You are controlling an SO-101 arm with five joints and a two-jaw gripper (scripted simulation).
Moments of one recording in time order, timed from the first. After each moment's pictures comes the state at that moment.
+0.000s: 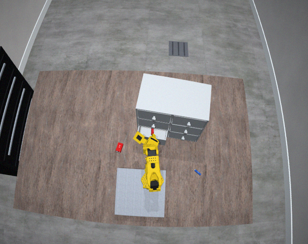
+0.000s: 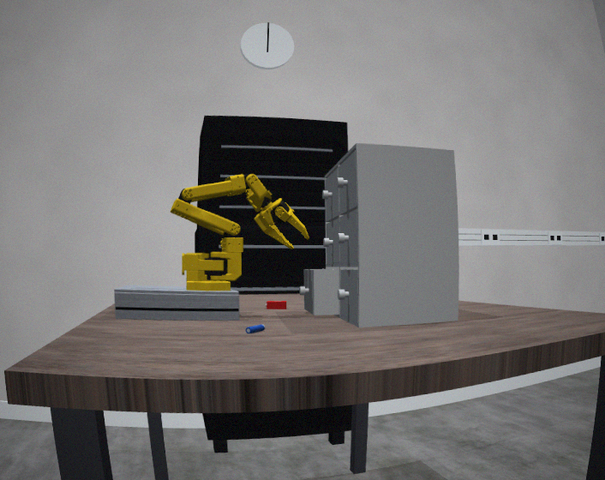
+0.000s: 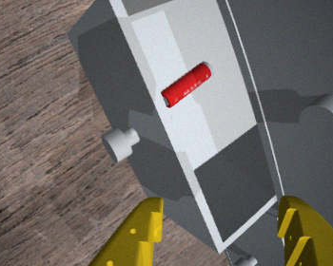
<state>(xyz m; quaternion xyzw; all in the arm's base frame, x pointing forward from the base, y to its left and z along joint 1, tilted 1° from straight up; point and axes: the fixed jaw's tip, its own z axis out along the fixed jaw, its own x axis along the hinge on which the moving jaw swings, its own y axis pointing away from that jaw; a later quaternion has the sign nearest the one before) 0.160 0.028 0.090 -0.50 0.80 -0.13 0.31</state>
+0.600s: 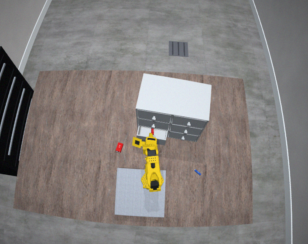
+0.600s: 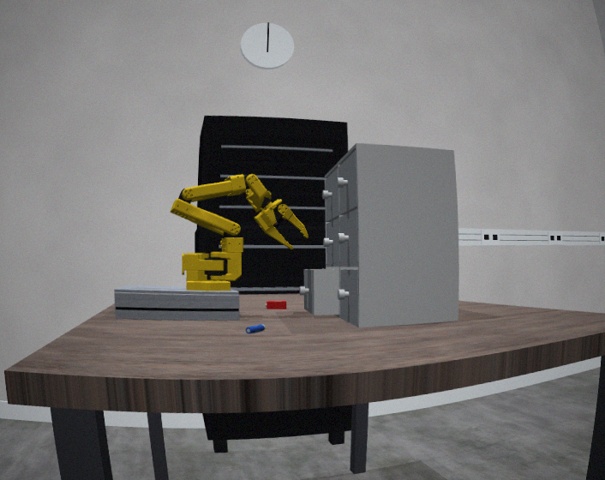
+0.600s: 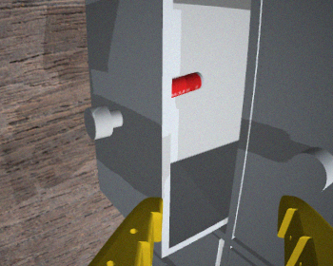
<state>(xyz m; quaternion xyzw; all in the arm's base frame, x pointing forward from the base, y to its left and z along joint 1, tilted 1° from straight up) 0.159 0.027 0.089 -0.65 0.69 -0.19 0.28</state>
